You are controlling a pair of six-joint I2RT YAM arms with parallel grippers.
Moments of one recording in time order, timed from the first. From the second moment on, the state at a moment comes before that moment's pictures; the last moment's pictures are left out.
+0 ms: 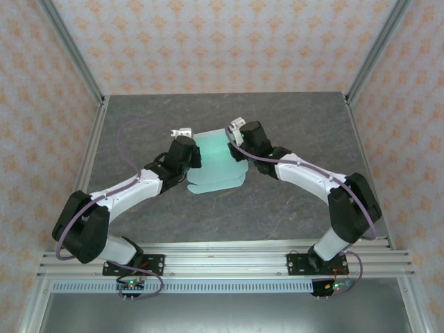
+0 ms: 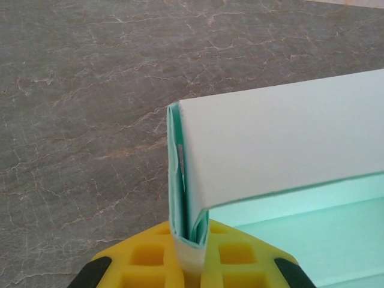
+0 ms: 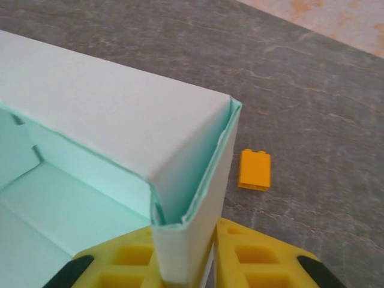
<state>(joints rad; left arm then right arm) -0.52 1.43 0.86 -0.09 -0.30 -0.46 0.67 1.60 1.11 -0.12 0.17 0.01</state>
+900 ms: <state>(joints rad) -0.53 1.42 0.86 -0.06 -0.29 -0.46 0.77 1.76 1.31 -0.29 0.64 0.26</state>
